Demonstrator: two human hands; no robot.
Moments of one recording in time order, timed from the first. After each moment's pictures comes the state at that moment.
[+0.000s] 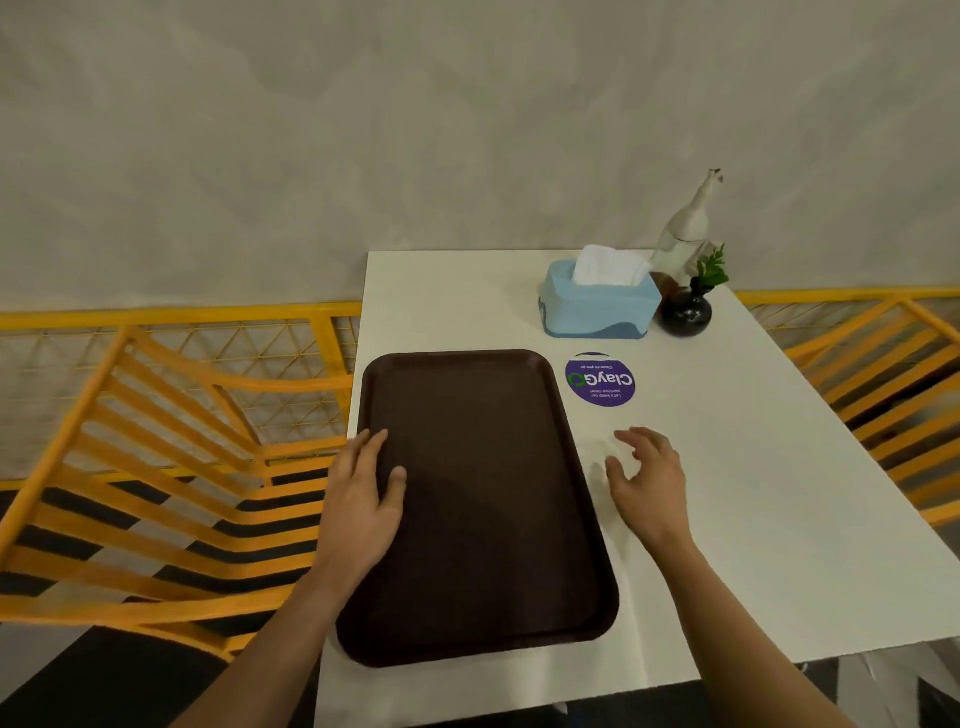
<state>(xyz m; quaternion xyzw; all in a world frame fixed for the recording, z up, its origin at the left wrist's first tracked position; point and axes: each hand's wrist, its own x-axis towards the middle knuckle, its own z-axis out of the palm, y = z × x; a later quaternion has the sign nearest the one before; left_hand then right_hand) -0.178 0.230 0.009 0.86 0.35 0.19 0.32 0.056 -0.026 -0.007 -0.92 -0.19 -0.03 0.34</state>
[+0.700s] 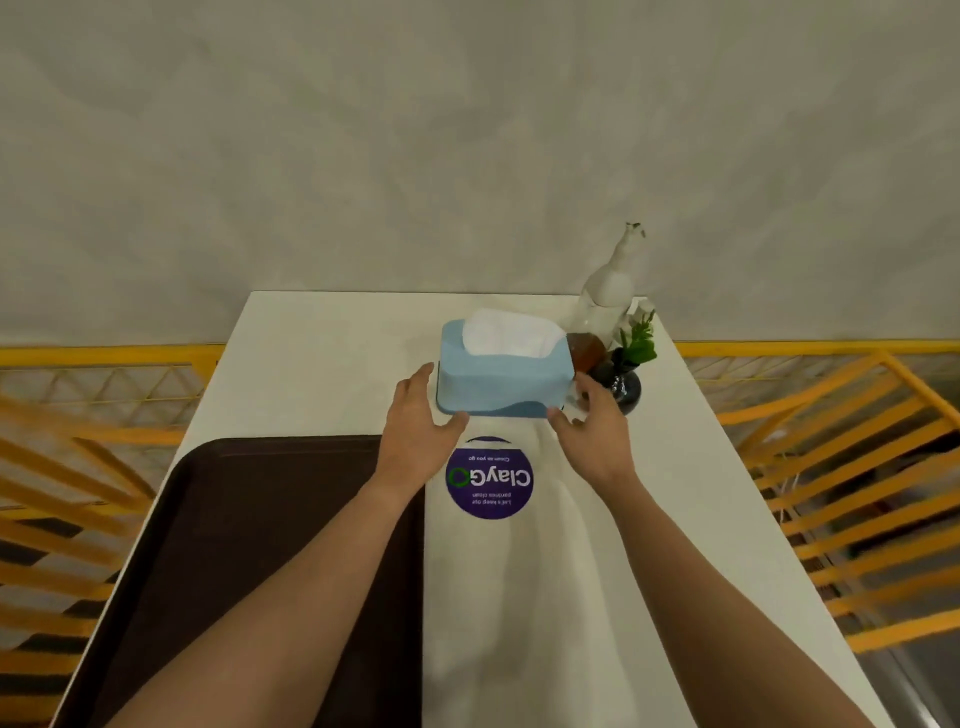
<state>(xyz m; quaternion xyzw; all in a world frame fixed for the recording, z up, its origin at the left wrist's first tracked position) 0.174 0.184 0.041 0.82 0.31 0.22 0.43 0.328 0.010 0.025 -0.86 -0.22 0.06 0.45</state>
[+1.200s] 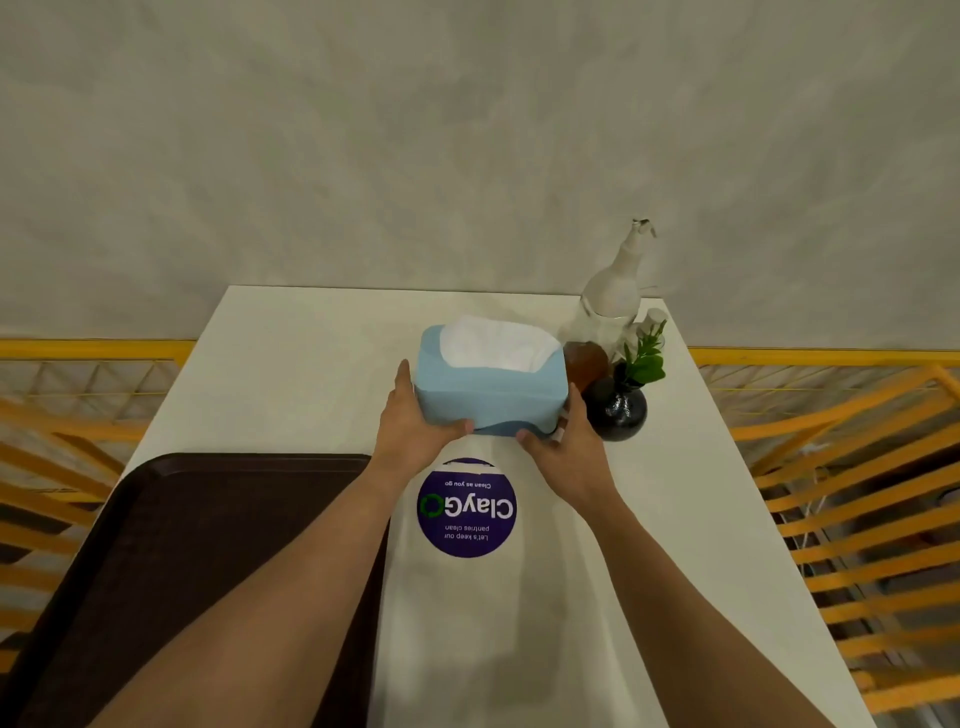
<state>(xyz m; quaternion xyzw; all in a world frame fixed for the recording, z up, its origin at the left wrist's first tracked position) 0.238 0.203 0.009 0.76 0.36 0.18 0.51 0.368 0.027 -0.012 -0.81 -0.27 0.14 0.49</state>
